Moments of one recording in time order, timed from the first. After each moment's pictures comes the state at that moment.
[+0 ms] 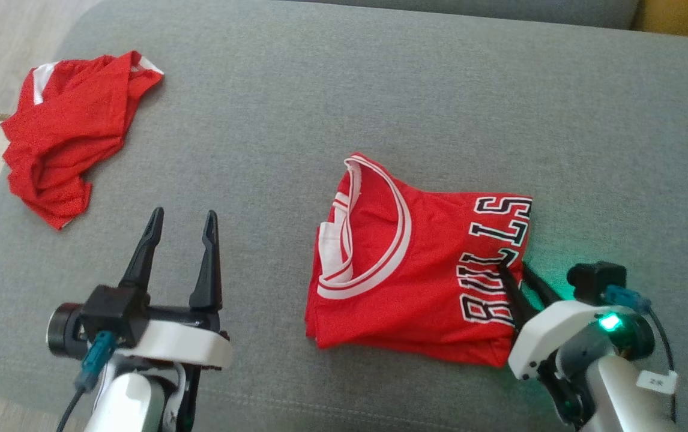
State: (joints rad) left arm -0.06 0.15 -0.28 0.03 -0.20 0.13 -0.25; right arm -0.13 -0.07 0.14 0.40 0.25 0.12 0.14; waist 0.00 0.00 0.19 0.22
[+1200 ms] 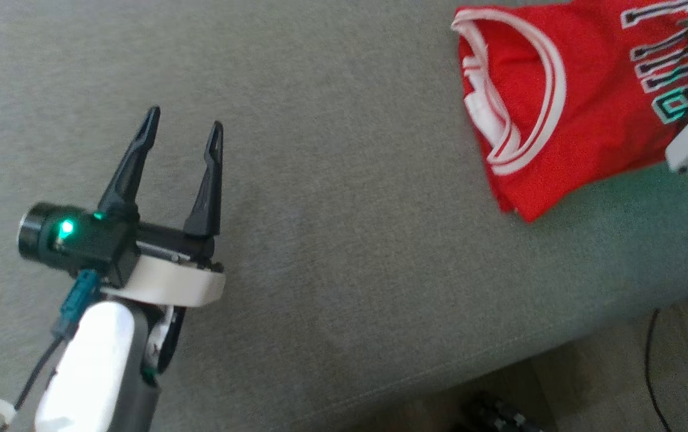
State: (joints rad) left arm -0.26 0.20 -0.28 -0.04 -0.12 0.04 -0.24; right arm -0.63 -0.34 0.00 0.46 0.28 0.12 0.16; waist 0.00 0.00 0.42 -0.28
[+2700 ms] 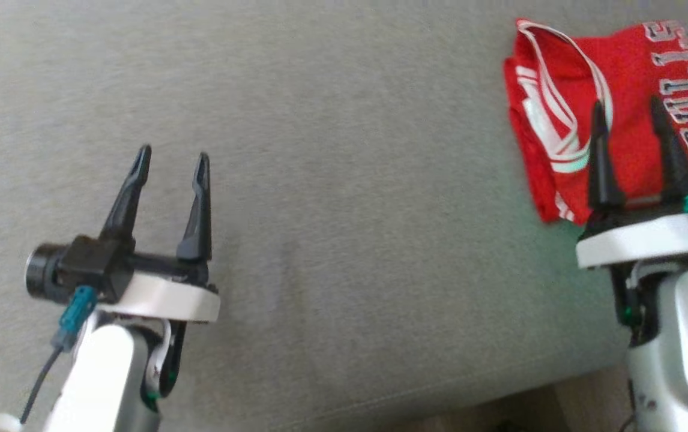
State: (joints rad) left arm -0.20 0.19 -0.28 0.02 -0.19 0.07 -0.25; right arm -0.30 -0.10 -0.03 0.12 0.12 0.12 -0.11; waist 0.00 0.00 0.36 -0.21
